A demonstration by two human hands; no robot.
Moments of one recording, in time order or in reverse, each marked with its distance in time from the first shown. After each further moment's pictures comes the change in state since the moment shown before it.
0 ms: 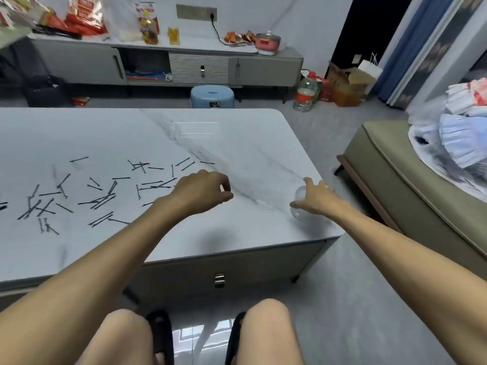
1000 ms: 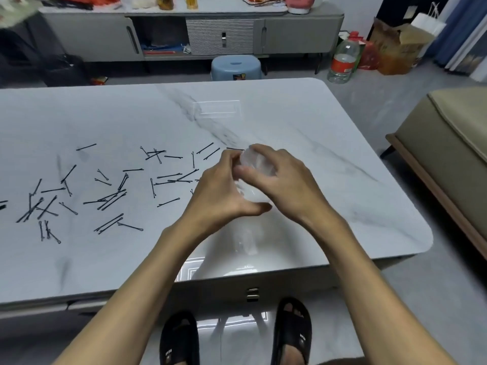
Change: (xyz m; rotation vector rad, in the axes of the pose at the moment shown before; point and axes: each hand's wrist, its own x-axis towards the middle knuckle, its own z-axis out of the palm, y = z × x) left_hand 0.035 -0.057 0.050 -0.570 0.342 -0.018; right_hand -0.035 -0.159 0.019 0.675 0.102 -0.548
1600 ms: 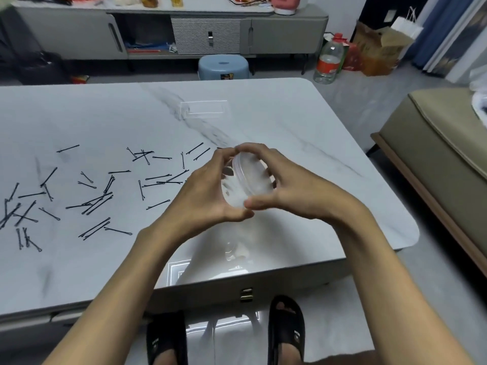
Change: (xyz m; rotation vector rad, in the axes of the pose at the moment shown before) left_hand -0.001 -0.010 -0.015 0.003 -0.139 0.147; right_hand -0.005 0.001 -0.029 0.017 -0.366 -0.047
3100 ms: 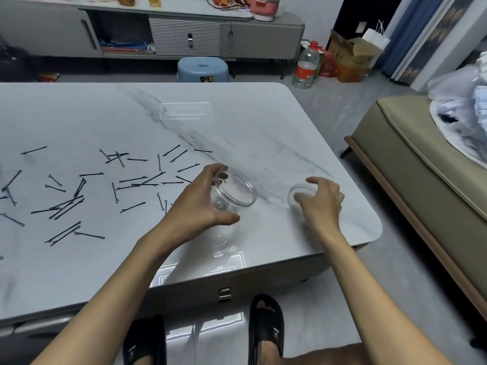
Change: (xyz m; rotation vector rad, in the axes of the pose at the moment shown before) left_hand 0.003 -0.005 0.035 -0.135 -0.076 -0.129; right_hand -0.023 0.126 0.000 -0.005 0.827 0.496
